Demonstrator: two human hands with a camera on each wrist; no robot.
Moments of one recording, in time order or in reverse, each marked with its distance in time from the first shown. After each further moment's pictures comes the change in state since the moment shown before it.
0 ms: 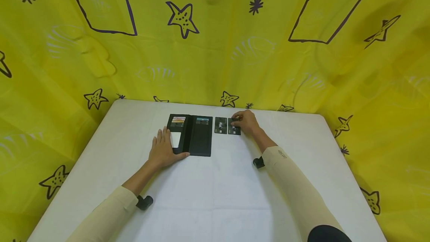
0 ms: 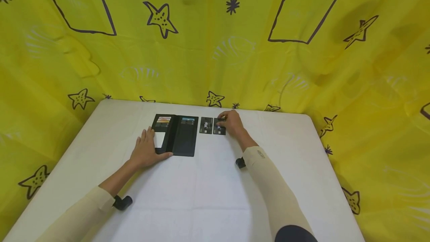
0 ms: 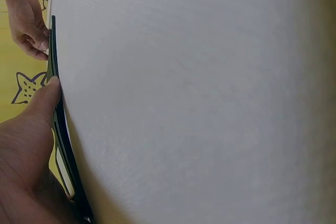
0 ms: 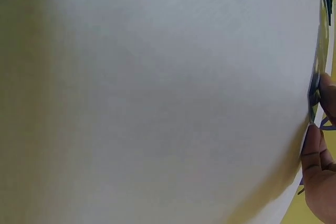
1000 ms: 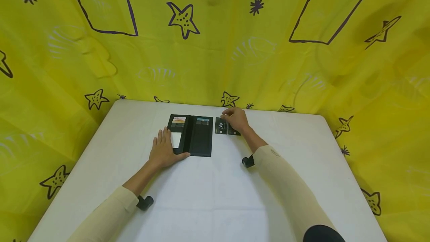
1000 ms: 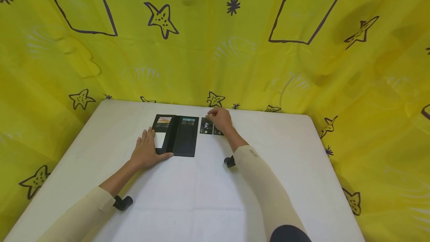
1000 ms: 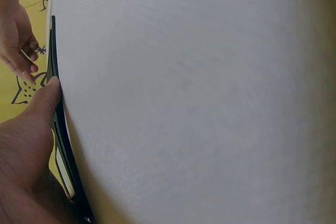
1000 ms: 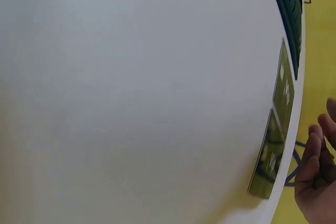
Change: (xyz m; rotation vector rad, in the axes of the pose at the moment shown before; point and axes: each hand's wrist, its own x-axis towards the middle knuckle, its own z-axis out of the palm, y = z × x) left_hand 0.000 -0.002 0.002 0.014 -0.005 0.007; right_hand 0.000 -0.044 0.023 0.119 0.099 -0.037
